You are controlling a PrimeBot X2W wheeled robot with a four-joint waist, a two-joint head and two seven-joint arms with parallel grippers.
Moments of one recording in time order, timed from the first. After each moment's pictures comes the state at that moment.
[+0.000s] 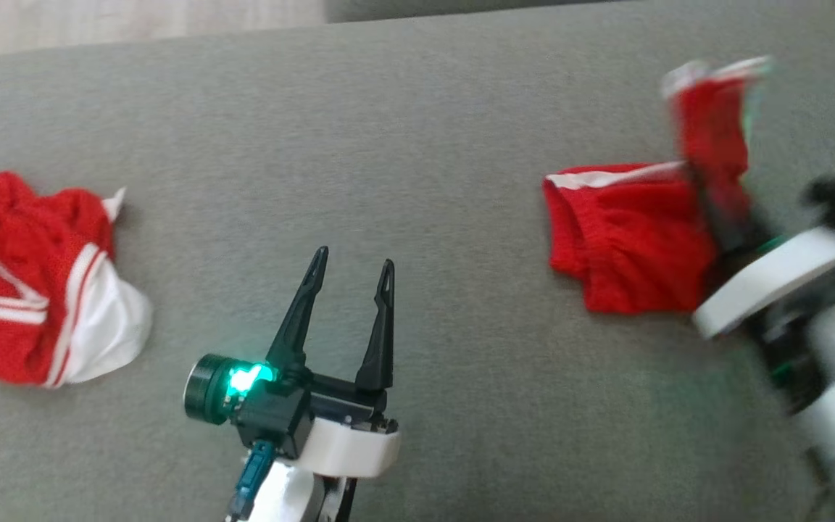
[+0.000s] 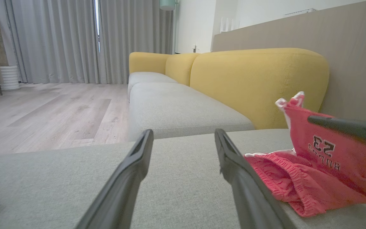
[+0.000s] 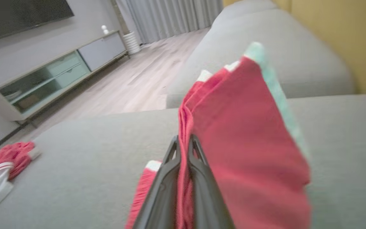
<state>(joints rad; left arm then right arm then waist) -0.15 0.05 -0.49 0.06 -0.17 0.16 -0.26 -0.42 -0.47 0.42 0.28 0.76 0.12 0.00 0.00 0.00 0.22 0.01</state>
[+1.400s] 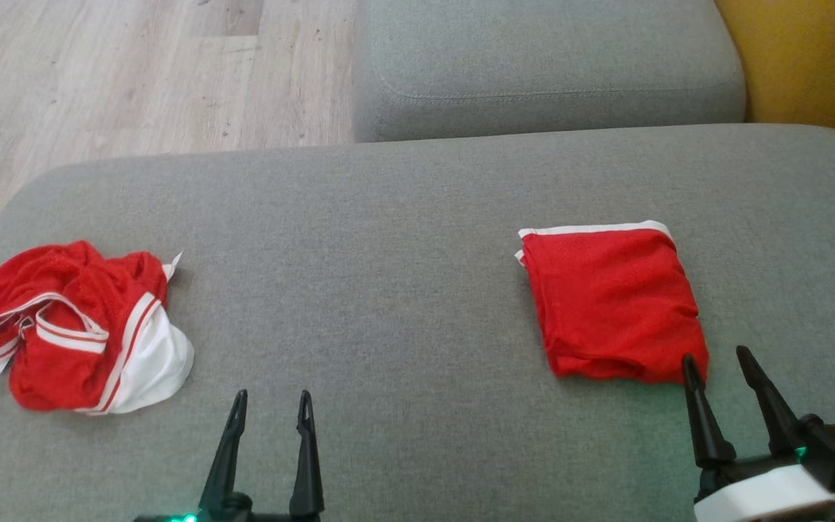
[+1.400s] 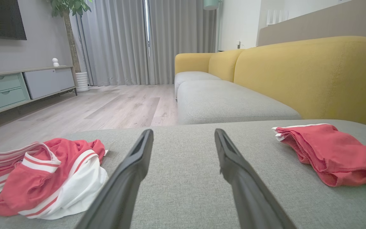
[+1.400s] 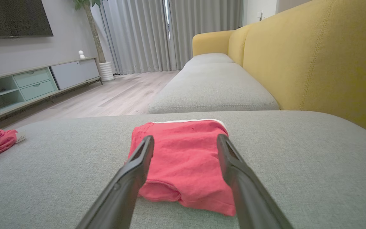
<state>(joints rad) 0.21 0.05 -0.32 0.01 -0.09 0.21 -0.26 0.14 -0.20 0.10 0.17 0.25 0.12 -0.25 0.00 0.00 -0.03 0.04</state>
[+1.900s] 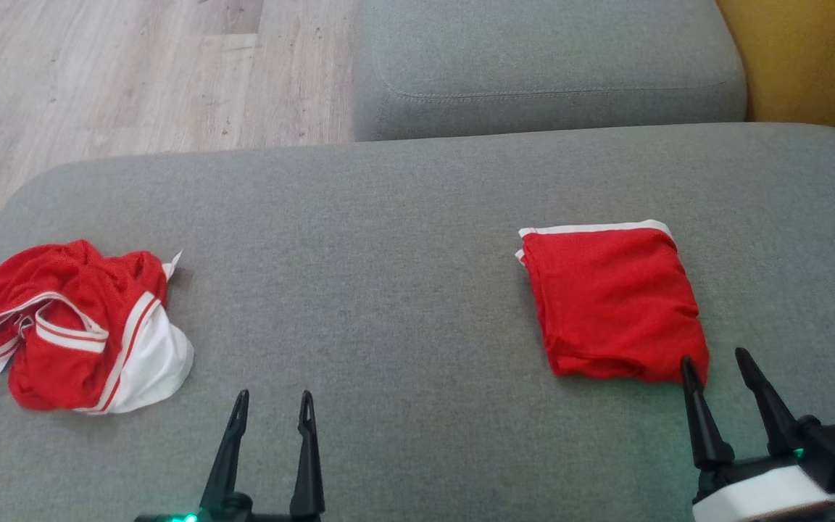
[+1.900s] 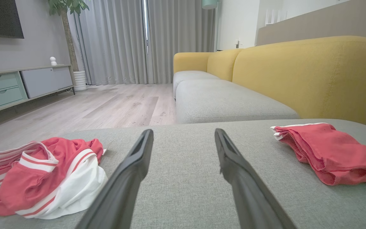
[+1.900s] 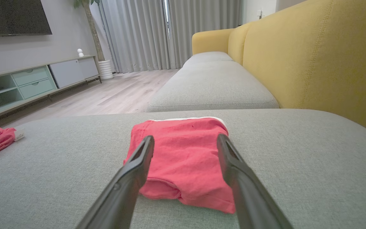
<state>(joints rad) 0.21 0.05 -0.32 0.01 -0.09 0.20 -0.26 0.14 -0.19 0.09 0.17 0.24 0.12 -0.25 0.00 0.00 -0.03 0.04</state>
